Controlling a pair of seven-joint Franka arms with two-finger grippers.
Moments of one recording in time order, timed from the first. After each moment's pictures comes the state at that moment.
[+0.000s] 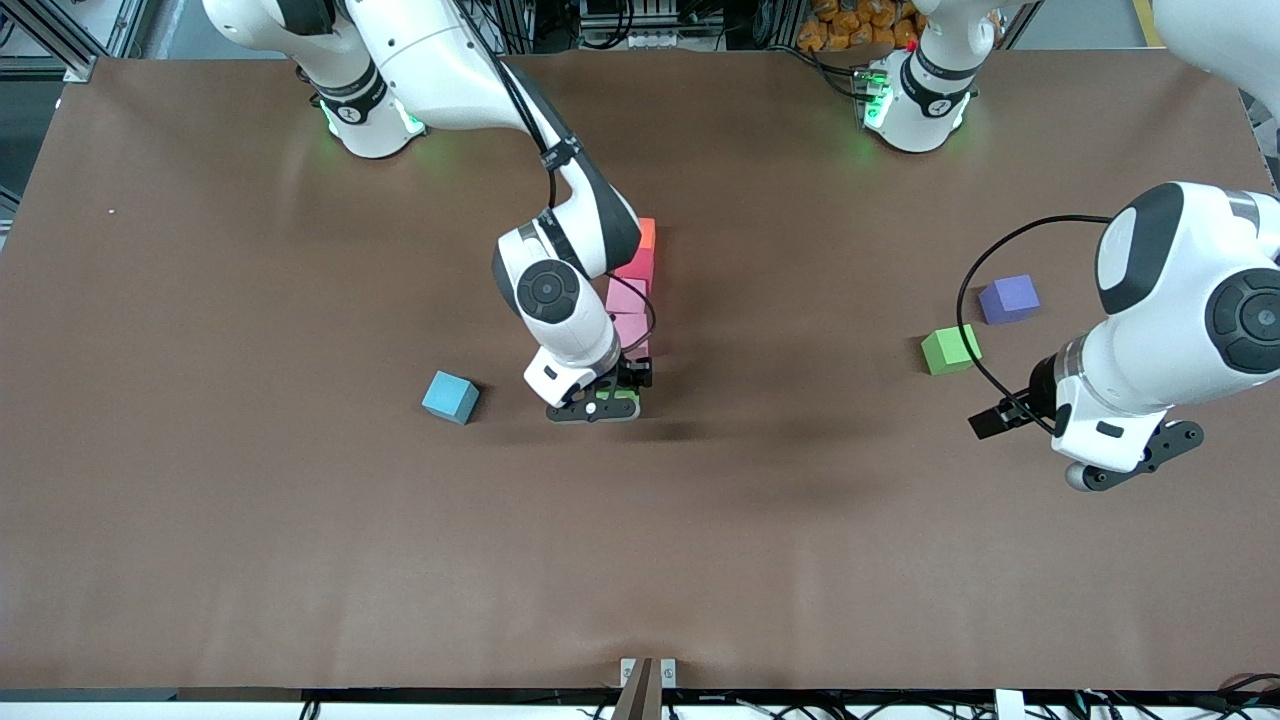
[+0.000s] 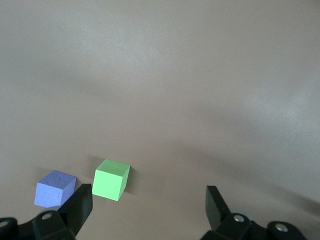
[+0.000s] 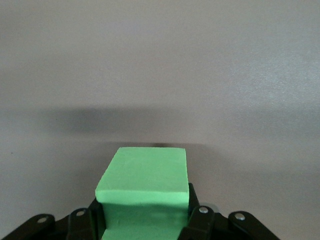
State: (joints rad) left arm 0.21 0.47 -0.46 -1.38 0.24 1.71 -0.68; right arm 0.90 0.78 -0.29 -1.47 0.42 2.30 0.43
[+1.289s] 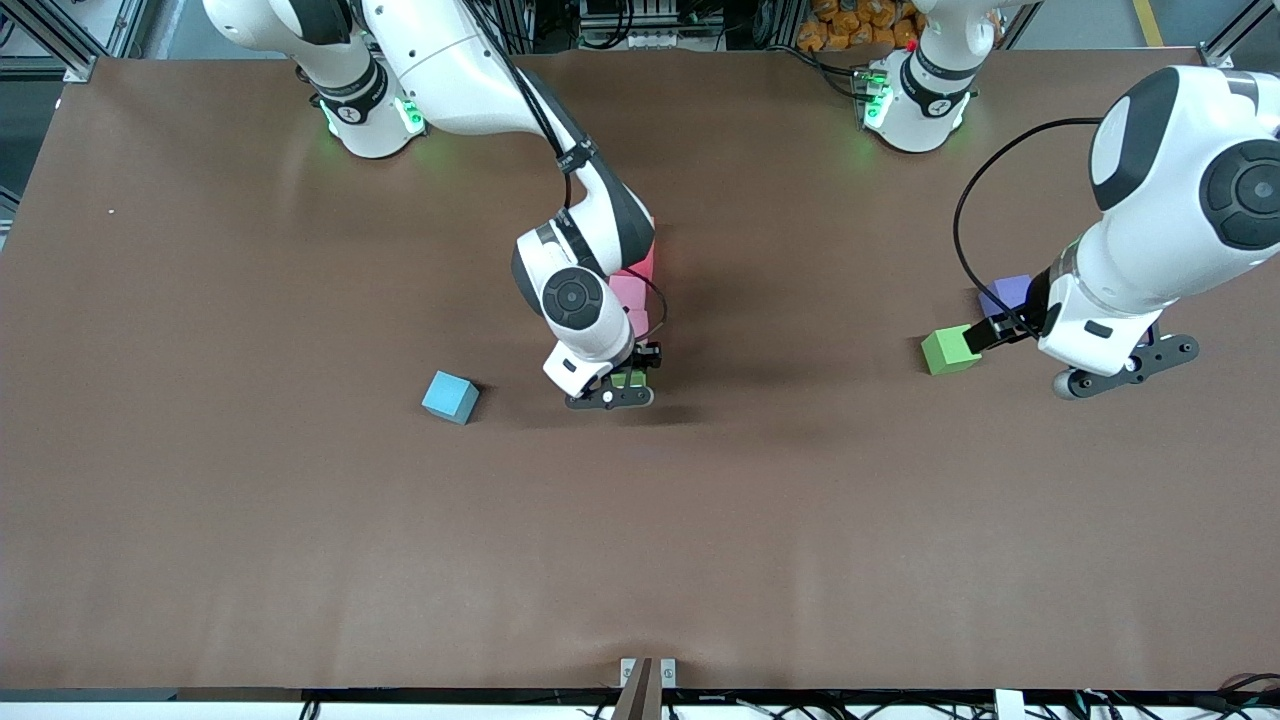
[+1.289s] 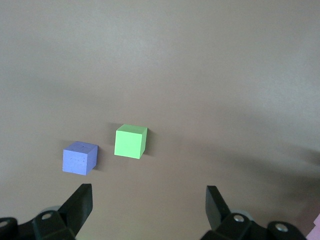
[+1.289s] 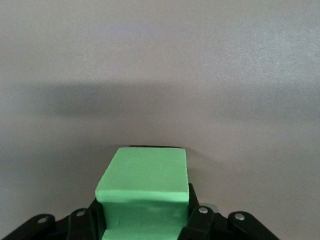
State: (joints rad) left arm 0.17 0.18 -0.39 -1.65 0.11 1.70 -0.54; right arm 0.91 0.80 -0.26 -1.47 0.43 2.22 0.43
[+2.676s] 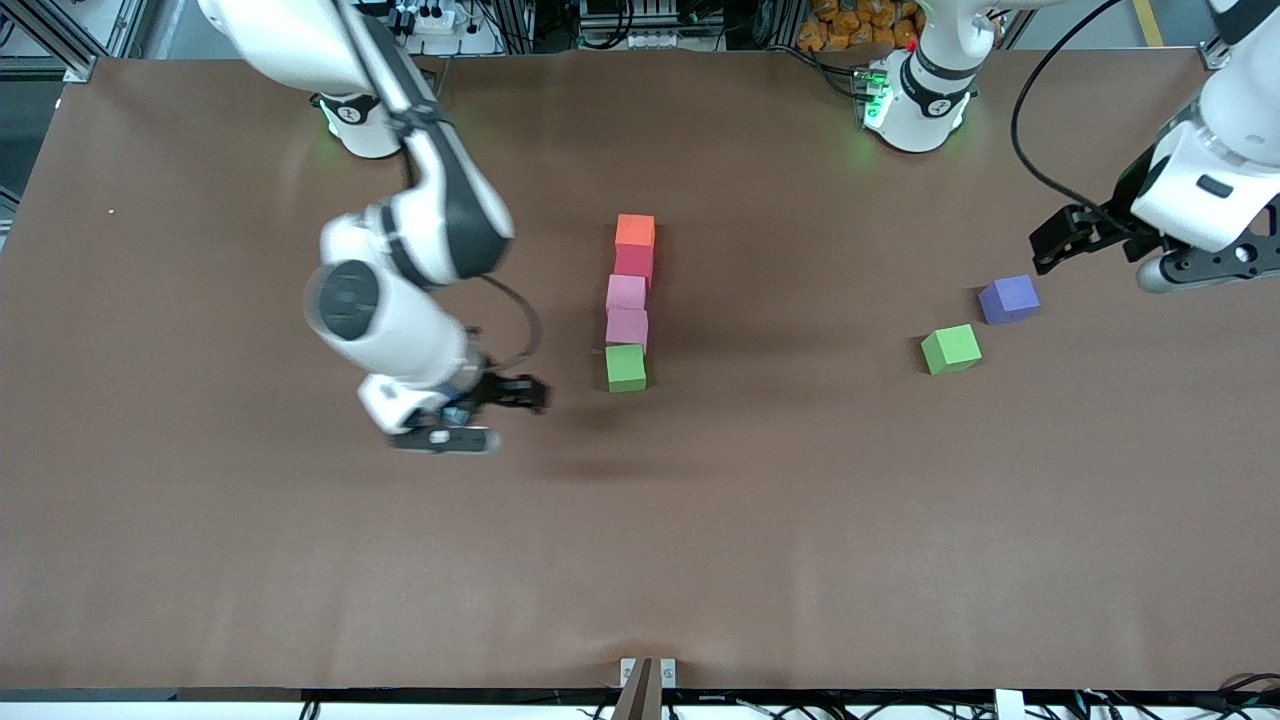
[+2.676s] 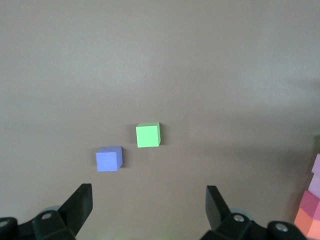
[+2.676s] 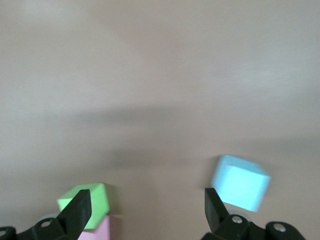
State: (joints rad) left arm -0.03 0.00 -0.13 -1.56 0.06 1.53 -0.22; right arm 0.59 0.46 -0.26 -1.53 0.26 2.03 0.31
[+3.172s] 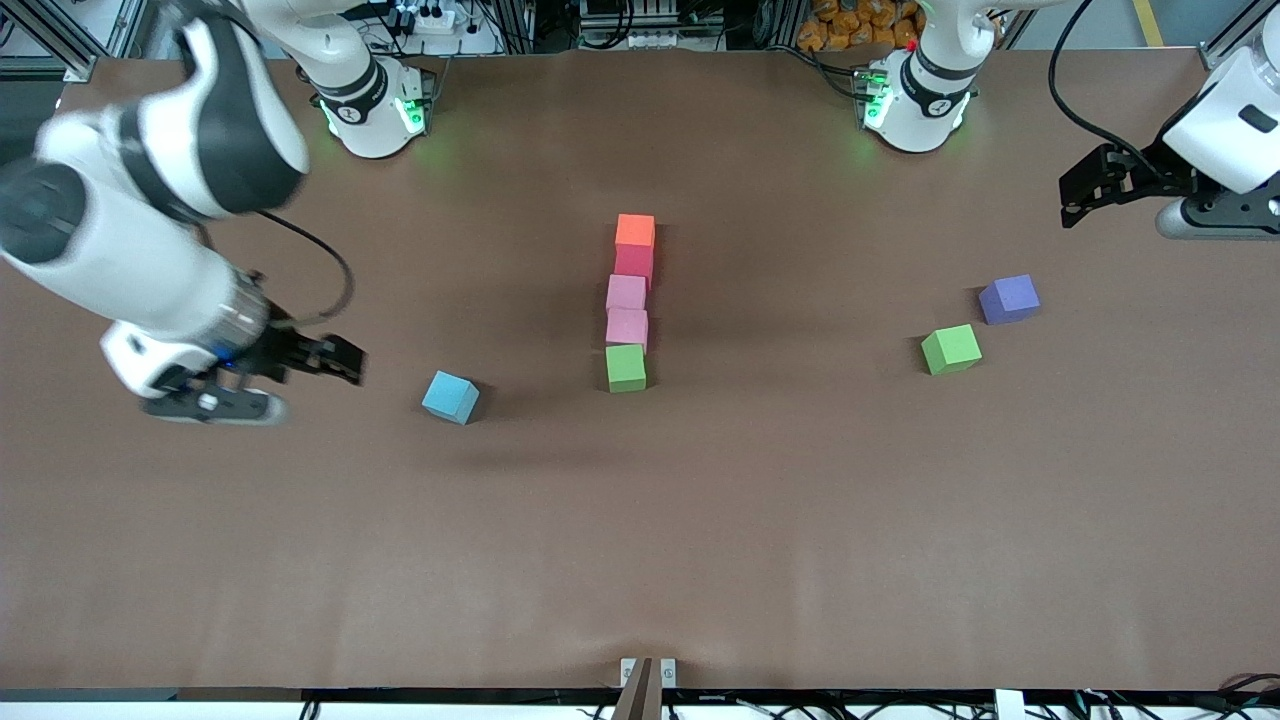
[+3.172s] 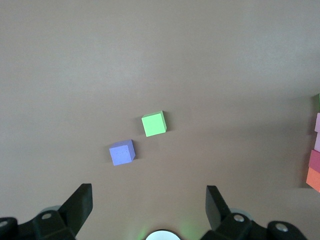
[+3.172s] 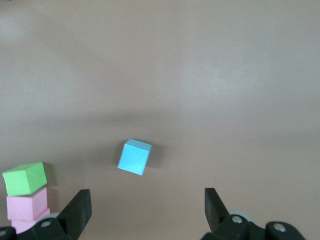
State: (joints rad) left arm -0.03 0.00 -0.13 -1.46 0.05 1.41 -0.07; right arm 0.18 0.20 0.00 -1.55 0.03 1.78 0.20
